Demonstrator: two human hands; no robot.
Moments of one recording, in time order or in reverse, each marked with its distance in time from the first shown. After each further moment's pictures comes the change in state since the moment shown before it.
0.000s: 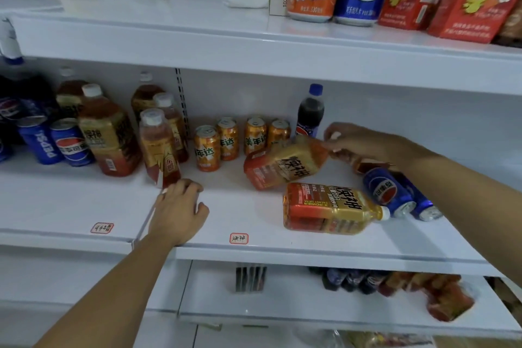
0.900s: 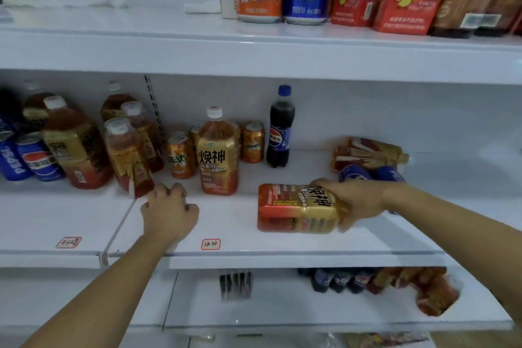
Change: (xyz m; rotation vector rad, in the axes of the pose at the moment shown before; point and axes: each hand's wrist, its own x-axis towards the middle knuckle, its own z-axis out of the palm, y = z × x) left_hand 0.011 0.050 0.009 0.033 -0.016 -0.254; right_hand -0.041 0.109 0.030 -0.495 -0.323 -0.109
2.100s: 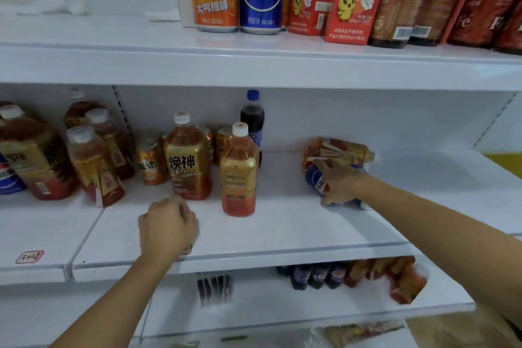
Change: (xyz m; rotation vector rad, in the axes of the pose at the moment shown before) left_hand -0.042 0.061 -0.007 -0.224 0.166 0.102; right_hand -0.007 0.032 -0.008 -0.163 0.228 0.462
